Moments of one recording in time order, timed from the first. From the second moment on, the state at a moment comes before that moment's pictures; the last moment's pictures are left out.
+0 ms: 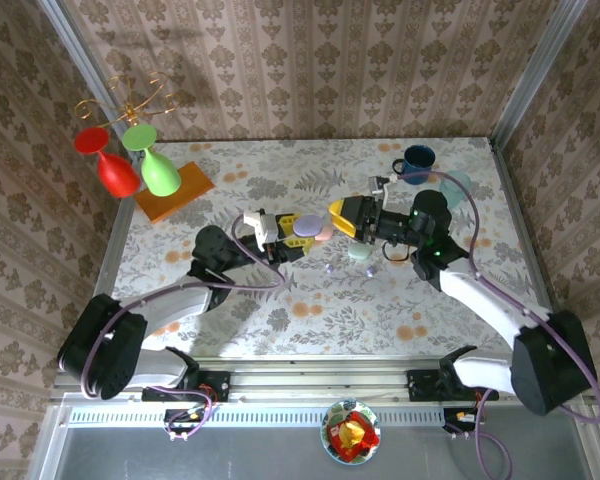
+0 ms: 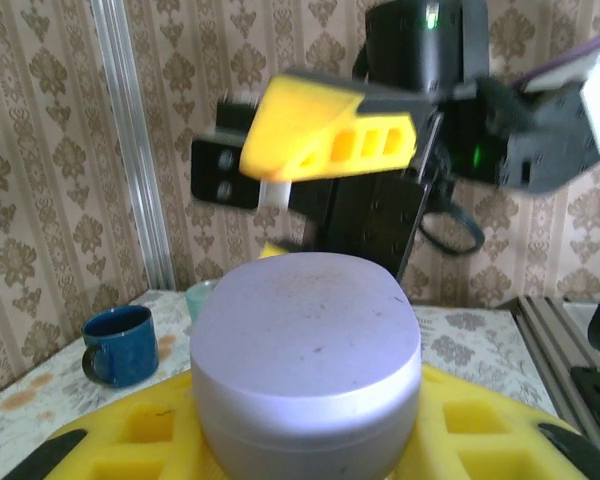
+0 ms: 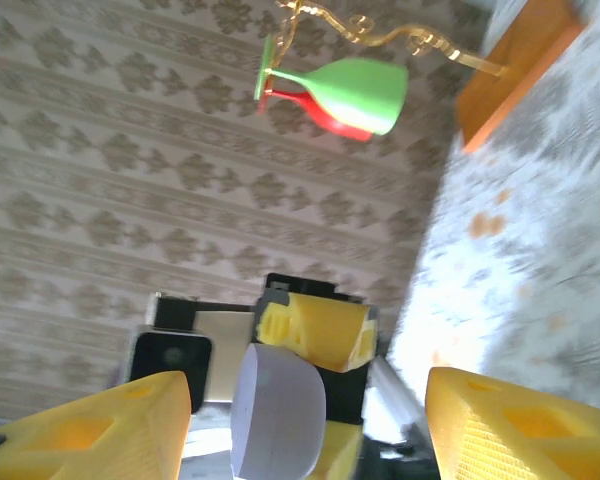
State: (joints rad) left arm -0.61 1.30 0.53 1.00 0.79 -0.07; right arm 0.37 1.19 0.76 0.39 -0.78 1.16
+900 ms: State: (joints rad) left arm -0.62 1.17 0.50 0.73 0.77 0.05; right arm 0.71 1.07 0.86 -0.09 -0.25 0.03
